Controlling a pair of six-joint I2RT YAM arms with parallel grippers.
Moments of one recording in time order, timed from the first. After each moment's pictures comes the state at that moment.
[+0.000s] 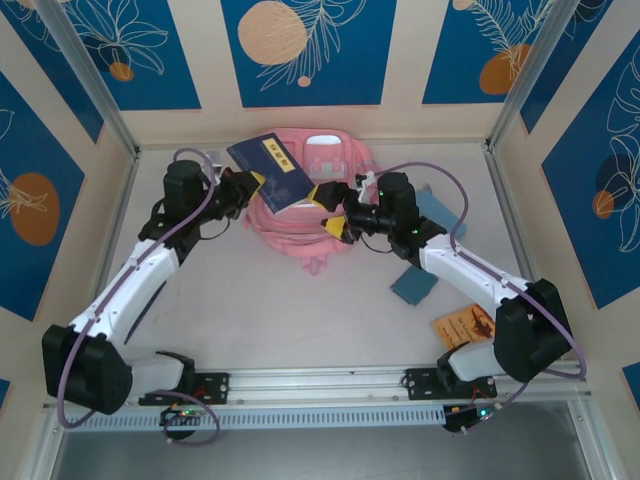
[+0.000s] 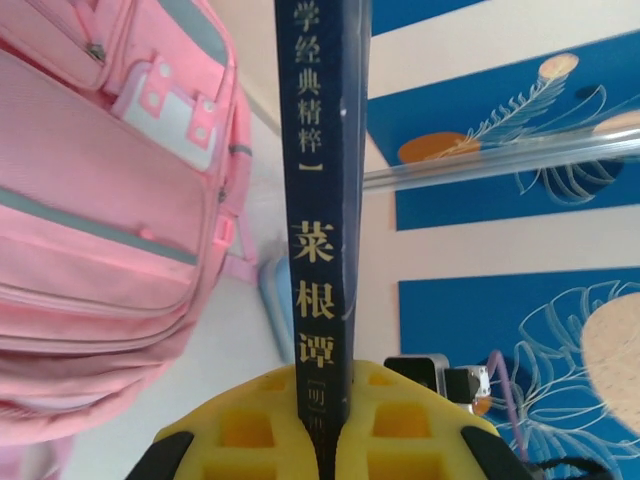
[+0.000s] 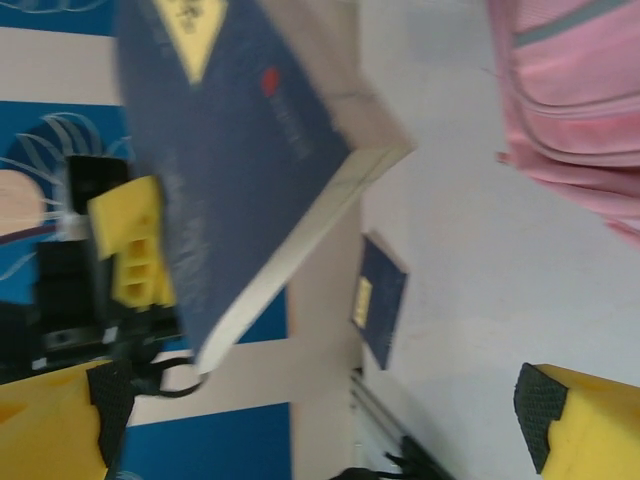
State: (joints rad) left arm -0.29 1.26 1.04 -0.08 0.46 -1.16; right arm 0.52 1.39 0.97 0.13 -0.63 1.29
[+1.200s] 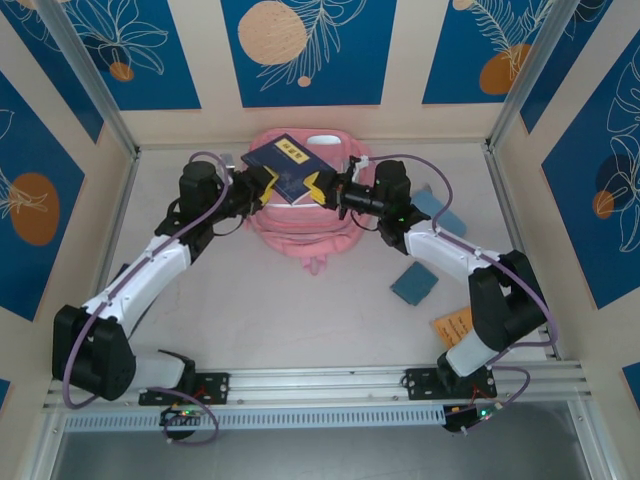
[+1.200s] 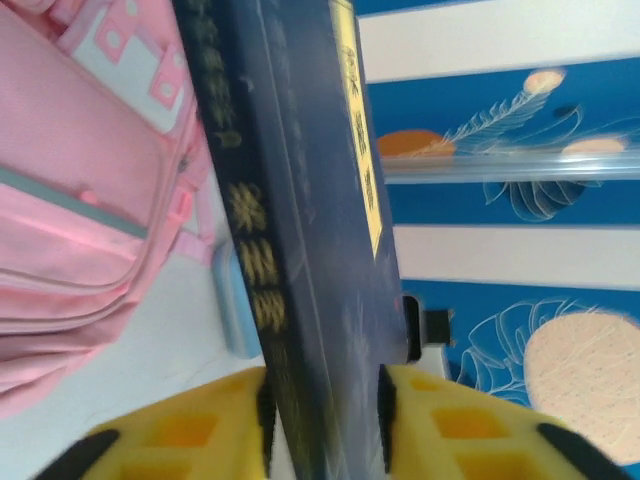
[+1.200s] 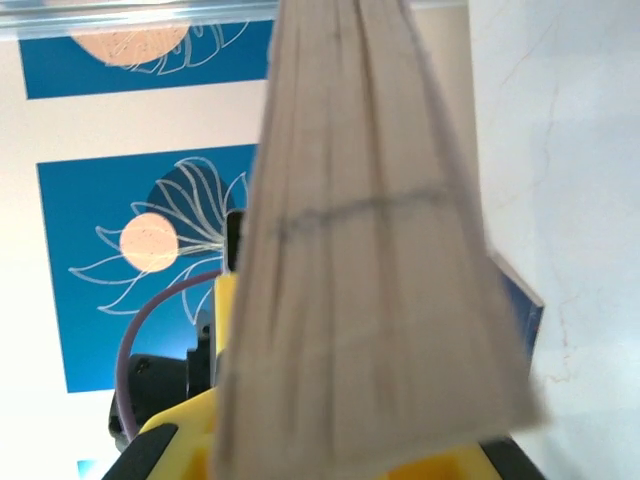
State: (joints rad) left arm -0.35 1.31 1.02 0.01 0.46 -1.30; right arm 0.48 1.57 1.04 0.45 -0.67 1.56
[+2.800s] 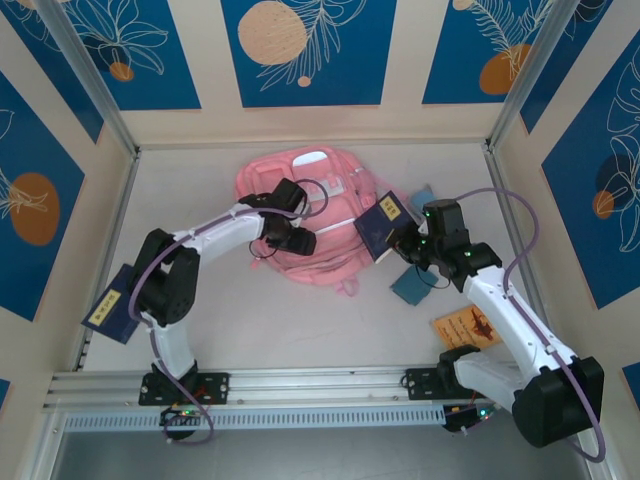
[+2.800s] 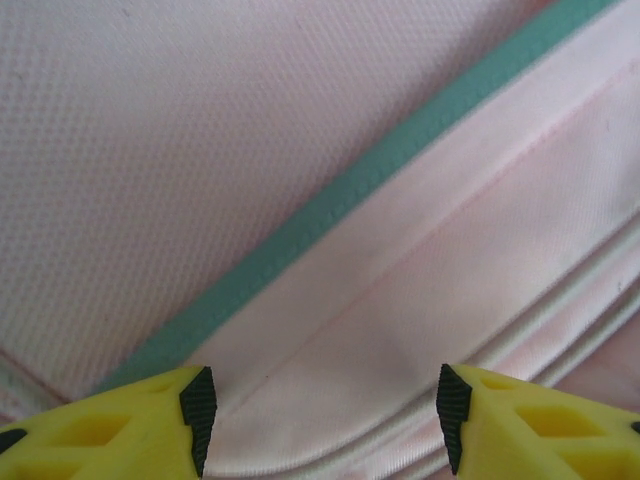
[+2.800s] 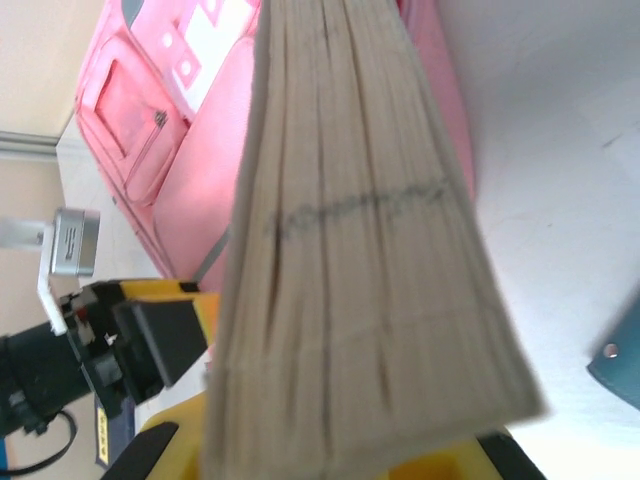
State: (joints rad) left arm -0.62 1.85 1.38 -0.73 0.11 -0.27; right arm 0.28 1.03 0.83 -0.59 -0.24 0.91
